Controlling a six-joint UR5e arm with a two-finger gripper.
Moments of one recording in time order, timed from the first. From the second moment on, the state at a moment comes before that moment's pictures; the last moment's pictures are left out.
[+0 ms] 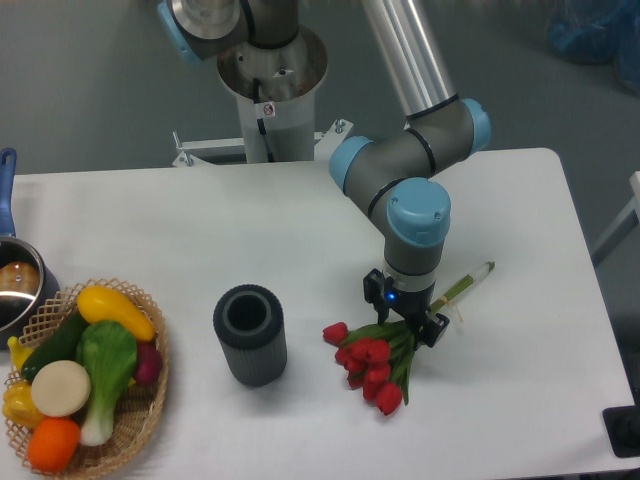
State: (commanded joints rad) arm 2.56 -2.08 -1.72 -0.73 1.51 1.30
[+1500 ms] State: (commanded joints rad) arm 2.60 -1.98 -1.60 -0.74 1.29 1.22
